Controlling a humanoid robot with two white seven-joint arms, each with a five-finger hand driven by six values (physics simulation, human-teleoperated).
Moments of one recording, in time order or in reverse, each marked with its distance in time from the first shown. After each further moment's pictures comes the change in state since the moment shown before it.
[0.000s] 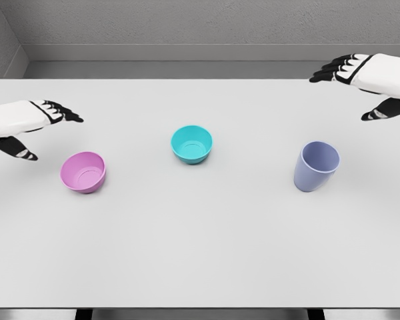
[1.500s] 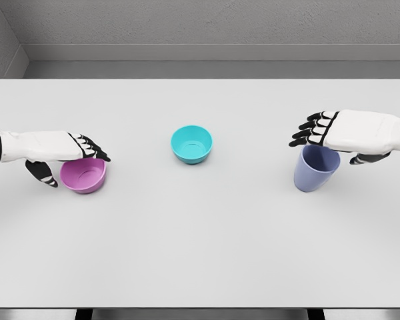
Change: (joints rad) left arm -0.140 -0.043 -0.267 -0.023 -0.007 0.000 -0.121; right arm 0.095 -0.070 0.104 -0.203 0.178 0.000 0.000
